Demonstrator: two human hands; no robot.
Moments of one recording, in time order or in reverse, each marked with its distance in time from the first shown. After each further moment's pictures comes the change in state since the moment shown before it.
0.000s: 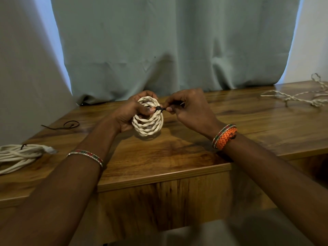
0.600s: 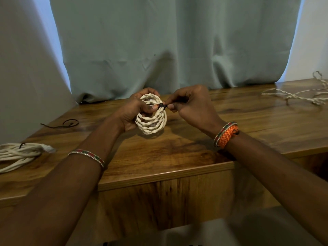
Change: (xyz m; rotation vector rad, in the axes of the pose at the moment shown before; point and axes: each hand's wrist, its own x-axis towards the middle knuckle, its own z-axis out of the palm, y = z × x) left_hand 0.003 -0.002 0.010 -0.038 0.046 0.033; right_hand 0.000 0.001 0.001 0.132 0.079 0.134
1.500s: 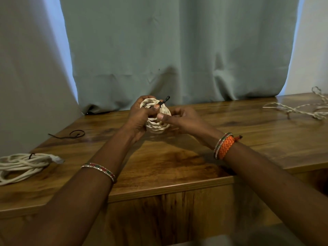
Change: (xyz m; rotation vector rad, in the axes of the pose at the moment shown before) left_hand 0.013 0.001 0.007 -0.047 0.434 0.156; right_hand 0.010 0.000 0.019 0.447 -0.274 0.493
